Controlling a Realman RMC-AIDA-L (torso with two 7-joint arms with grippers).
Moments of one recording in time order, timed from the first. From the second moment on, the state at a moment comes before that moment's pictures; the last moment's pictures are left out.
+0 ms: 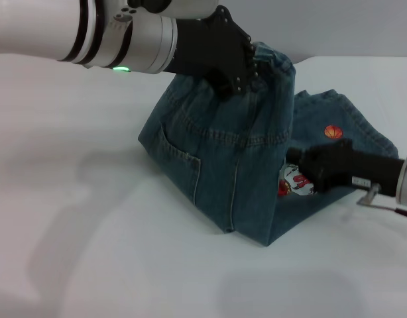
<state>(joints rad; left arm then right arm) -0.61 -2.07 1.51 1.53 2.18 1.17 -1.91 0.37 2.09 -1.16 -0.69 -1.59 -1.15 1.38</state>
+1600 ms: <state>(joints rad) -0.61 -2.07 1.52 1.52 2.18 1.17 -1.91 0.65 2.09 -1.40 -0.61 -1.72 -1.14 1.52</state>
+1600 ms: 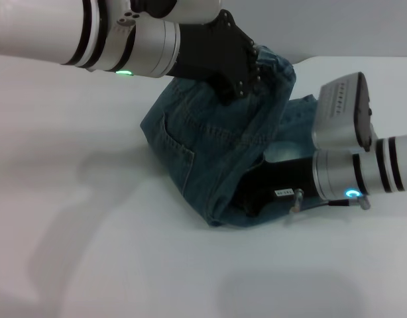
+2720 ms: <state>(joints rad) -0.60 -2.07 1.52 1.50 2.18 1.15 -1.89 0.58 2.08 -1.46 -0.70 -1.66 -1.15 1.47</state>
